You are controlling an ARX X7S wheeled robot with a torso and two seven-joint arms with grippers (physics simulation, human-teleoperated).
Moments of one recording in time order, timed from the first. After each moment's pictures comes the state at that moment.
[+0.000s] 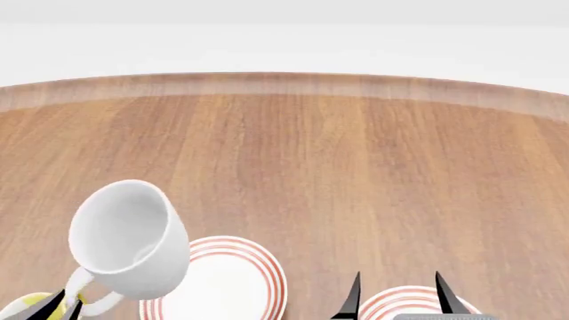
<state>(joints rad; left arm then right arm) -0.03 -0.82 0.53 0.14 -0.49 0.40 -0.09 0.10 0.31 -0.24 -0.16 0.24 0.17 0.29</state>
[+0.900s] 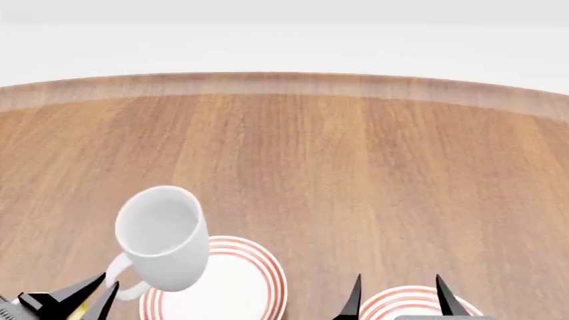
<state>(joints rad) -0.30 -0.65 0.60 -0.21 -0.49 0.29 0.09 0.10 0.31 -0.25 -0.14 0.25 0.15 0.30</state>
